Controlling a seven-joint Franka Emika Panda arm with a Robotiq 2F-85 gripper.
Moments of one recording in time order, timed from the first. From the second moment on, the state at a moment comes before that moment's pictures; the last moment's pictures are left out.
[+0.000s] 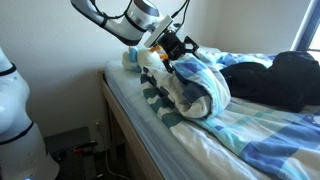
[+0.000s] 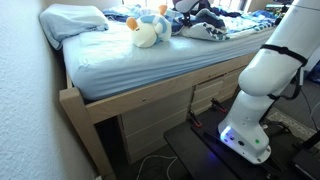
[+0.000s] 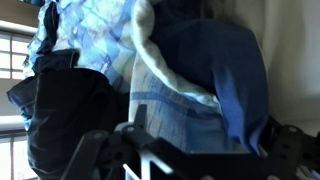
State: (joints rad) arm 0.03 -0.09 0.01 -2.05 -1.00 1.94 -0.11
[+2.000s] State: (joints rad) arm 0.01 -0.04 -0.01 -2.01 -0.94 1.86 -0.19
